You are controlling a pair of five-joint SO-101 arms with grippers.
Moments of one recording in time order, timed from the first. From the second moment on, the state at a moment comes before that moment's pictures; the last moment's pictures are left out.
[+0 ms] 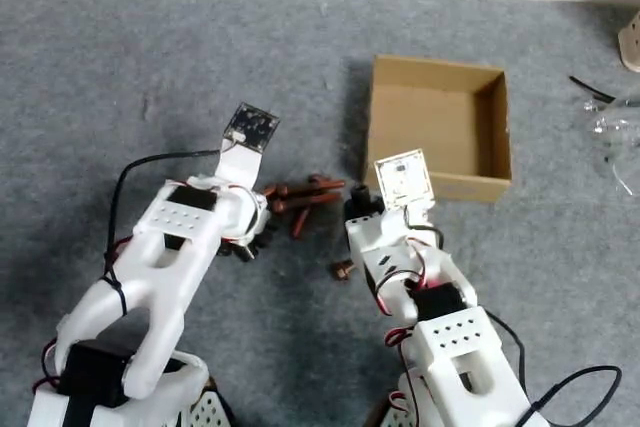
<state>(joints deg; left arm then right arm) 5.8 -16.7 50.7 39.8 -6.5 -23.8 -56.2 78.5 19.0 2.3</state>
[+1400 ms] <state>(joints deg) 0.0 8.4 27.7 56.2 -24.8 -23.8 -56.2 78.5 19.0 2.3</state>
